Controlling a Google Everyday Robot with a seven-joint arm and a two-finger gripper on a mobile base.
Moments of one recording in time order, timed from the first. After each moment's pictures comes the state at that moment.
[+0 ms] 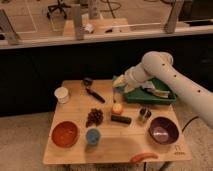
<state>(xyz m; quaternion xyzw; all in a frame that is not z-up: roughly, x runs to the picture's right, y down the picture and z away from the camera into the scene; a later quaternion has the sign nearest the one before) 0.087 -0.010 0.747 0.00 -0.32 -0.53 0.79</state>
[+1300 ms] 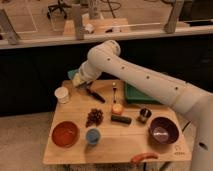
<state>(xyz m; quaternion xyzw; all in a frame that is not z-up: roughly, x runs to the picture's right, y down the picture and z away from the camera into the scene) -0.128 -0.038 0.719 0.11 -0.28 -0.78 0.55</state>
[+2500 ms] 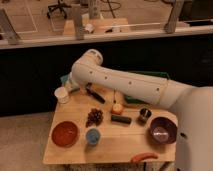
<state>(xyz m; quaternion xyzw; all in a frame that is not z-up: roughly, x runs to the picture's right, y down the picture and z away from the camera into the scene) -0.169 -0.021 0.744 0.11 -0.24 -0.81 0.52</state>
